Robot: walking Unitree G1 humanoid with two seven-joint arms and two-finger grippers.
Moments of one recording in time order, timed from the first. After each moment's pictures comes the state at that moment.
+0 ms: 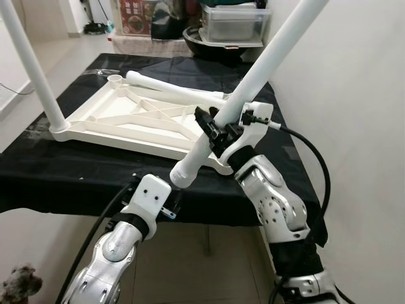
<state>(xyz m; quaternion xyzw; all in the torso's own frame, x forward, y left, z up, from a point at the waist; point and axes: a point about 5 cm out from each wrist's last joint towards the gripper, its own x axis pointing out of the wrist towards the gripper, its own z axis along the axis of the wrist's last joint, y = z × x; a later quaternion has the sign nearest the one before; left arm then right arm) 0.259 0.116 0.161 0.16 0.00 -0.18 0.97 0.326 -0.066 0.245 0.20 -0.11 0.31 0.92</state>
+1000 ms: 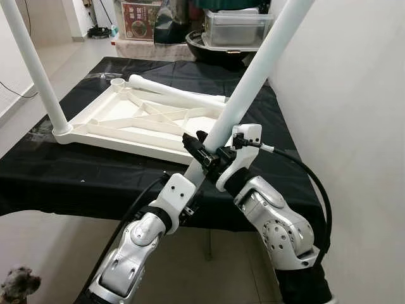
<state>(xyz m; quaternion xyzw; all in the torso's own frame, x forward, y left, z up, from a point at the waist) 0.287 0.085 0.154 0.16 -0.01 -0.22 0.96 0.303 -0.057 0.230 0.20 -0.07 0.35 0.91</state>
